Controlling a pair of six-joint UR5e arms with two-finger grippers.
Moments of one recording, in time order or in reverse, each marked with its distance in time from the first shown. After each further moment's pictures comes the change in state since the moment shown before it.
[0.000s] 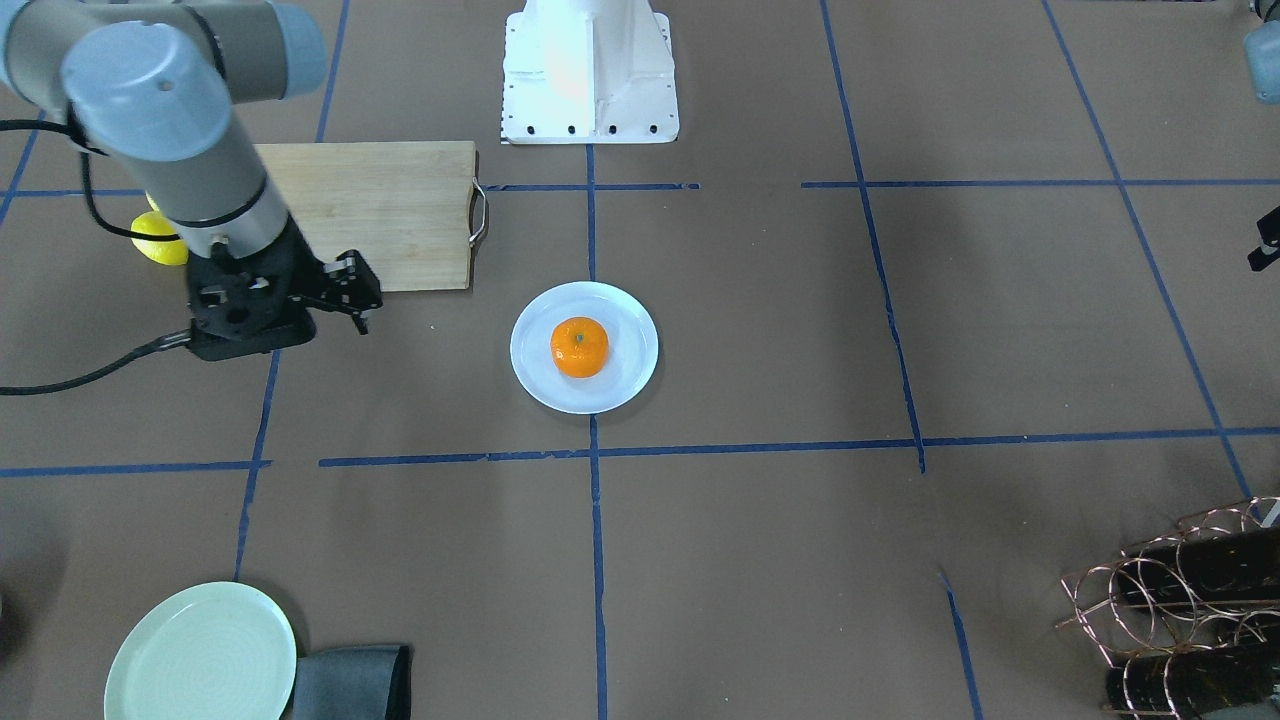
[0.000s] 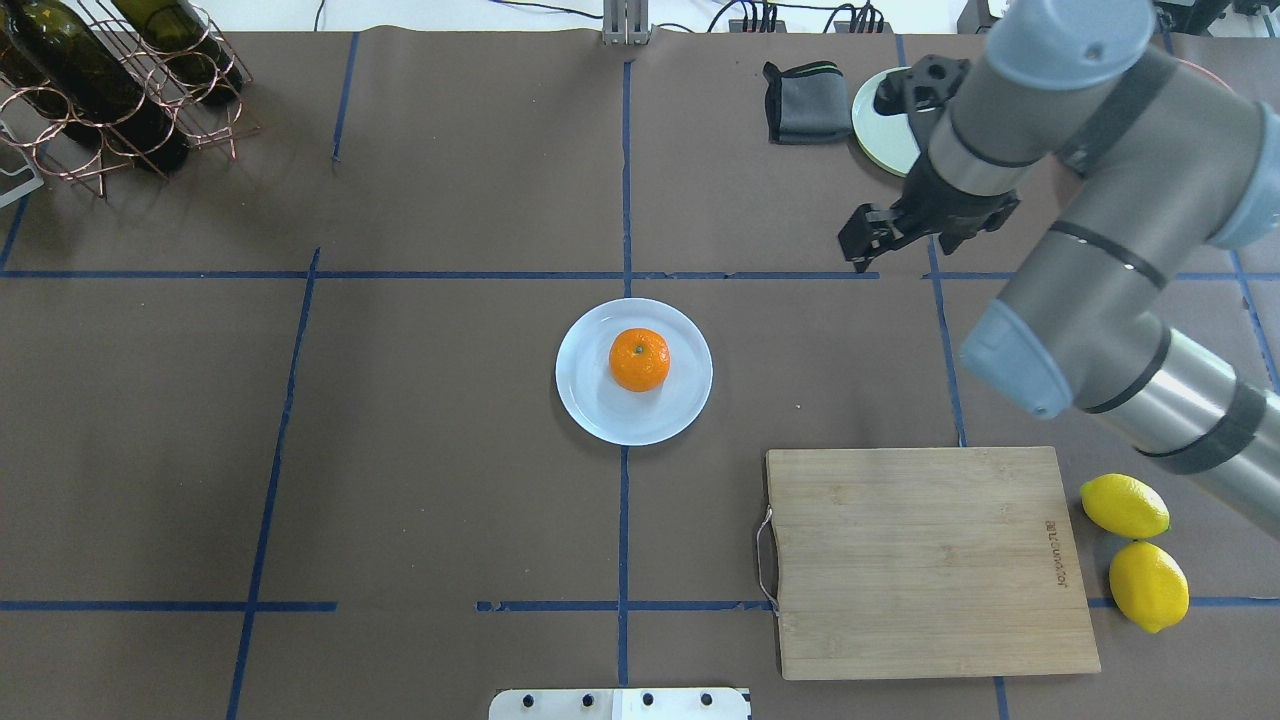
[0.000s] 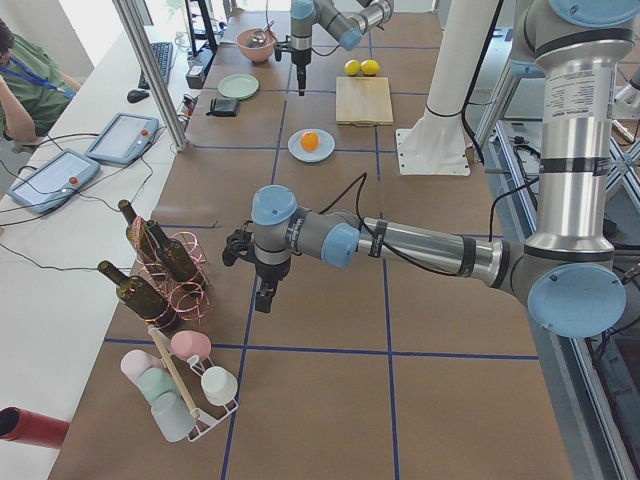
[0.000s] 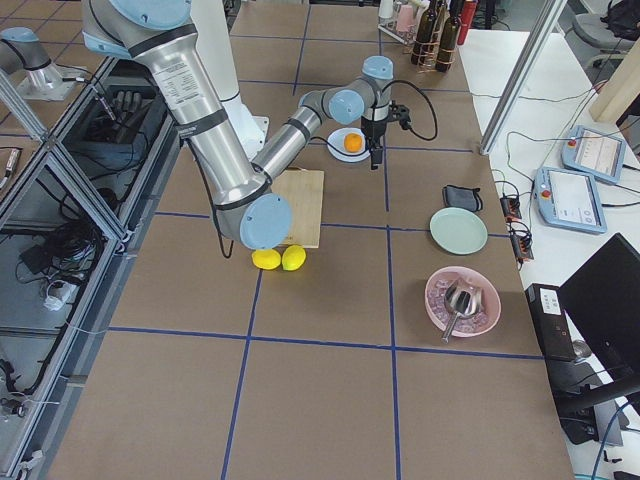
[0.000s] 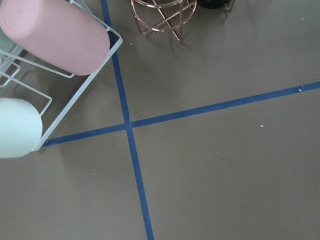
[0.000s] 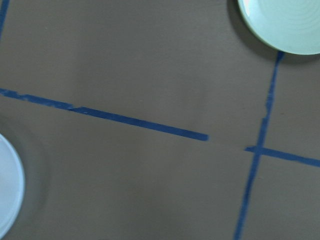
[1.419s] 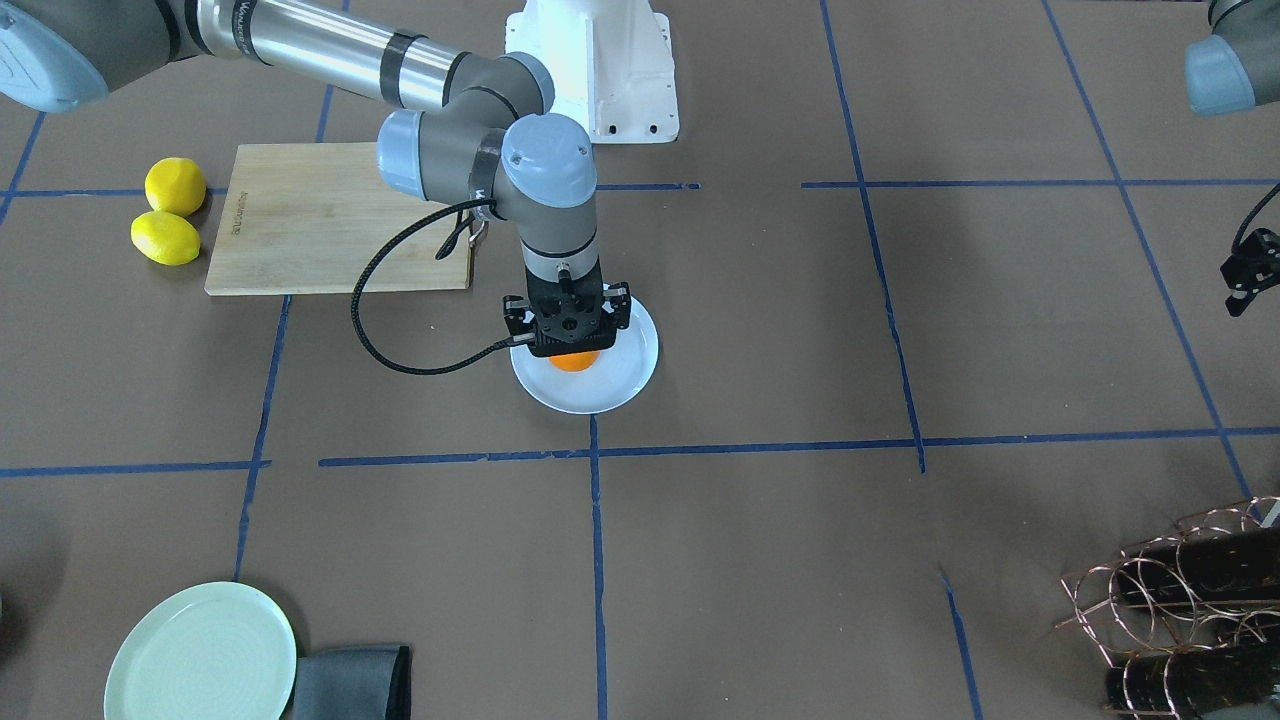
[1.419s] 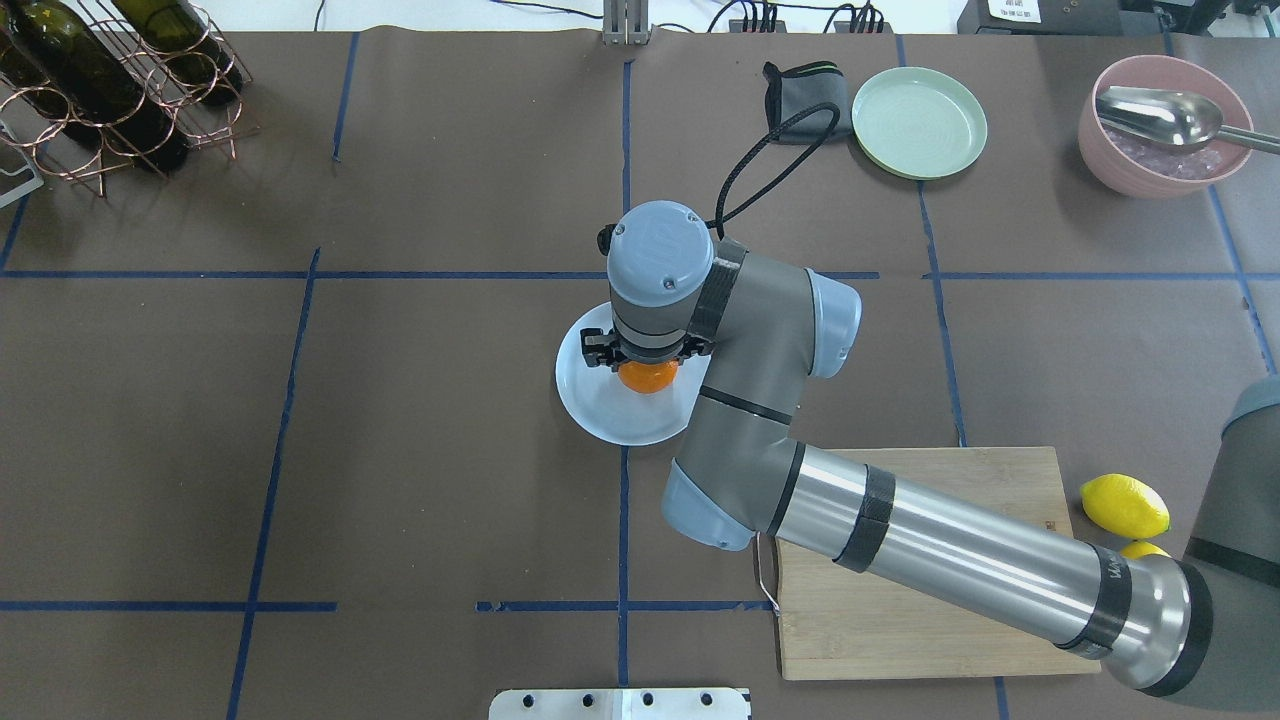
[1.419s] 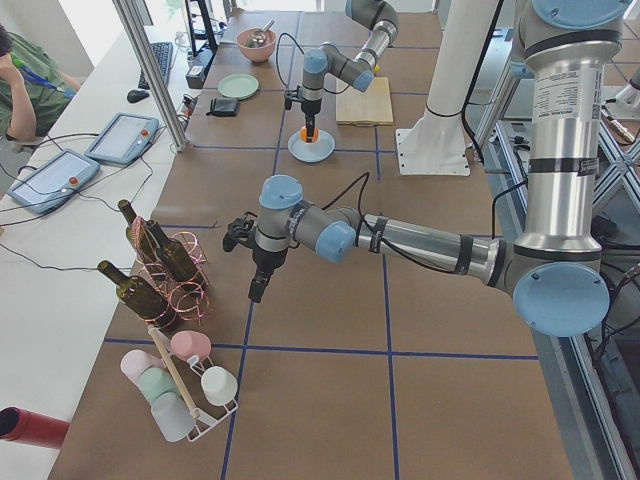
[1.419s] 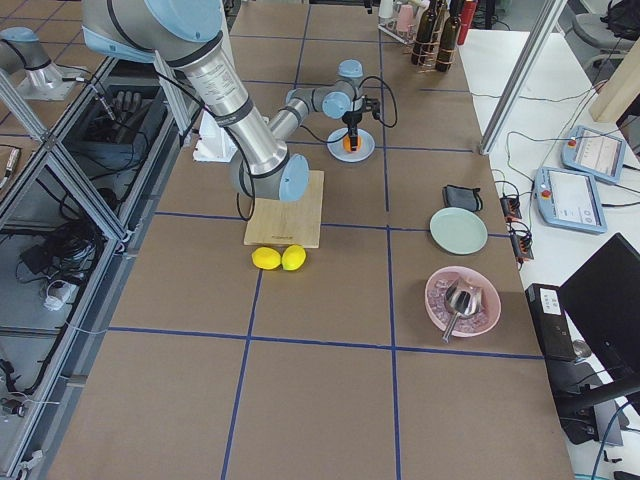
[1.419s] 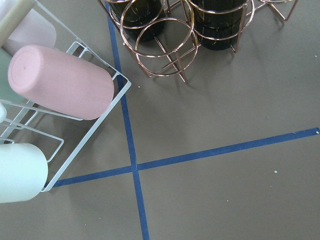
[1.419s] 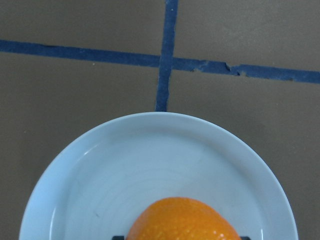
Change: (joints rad) left arm 0.147 -0.021 -0.019 -0.203 0.264 -0.223; right arm -0.410 0.377 -0.464 0.286 -0.279 0.503
